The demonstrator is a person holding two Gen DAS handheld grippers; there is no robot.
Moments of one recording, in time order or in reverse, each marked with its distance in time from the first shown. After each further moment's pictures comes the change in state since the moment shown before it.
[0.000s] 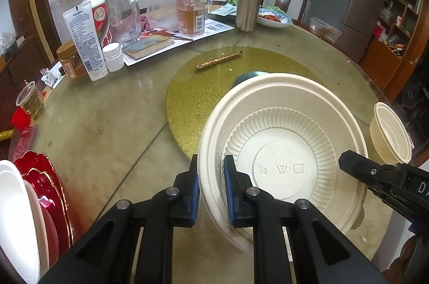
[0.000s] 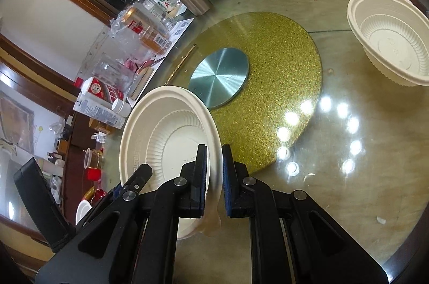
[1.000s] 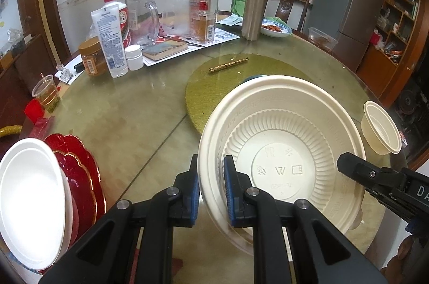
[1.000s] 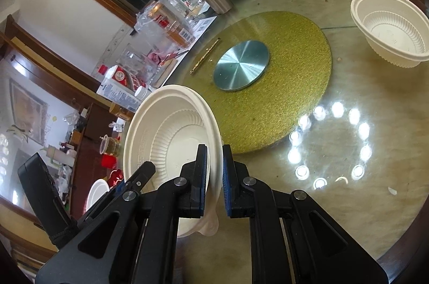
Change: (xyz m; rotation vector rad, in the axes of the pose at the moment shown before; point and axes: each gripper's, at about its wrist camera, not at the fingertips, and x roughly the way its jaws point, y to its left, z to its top) left arm -0.040 0.024 -0.026 -0.020 -0.050 -0.002; right arm -0.019 0.018 -0.037 -0.047 -0.023 0.081
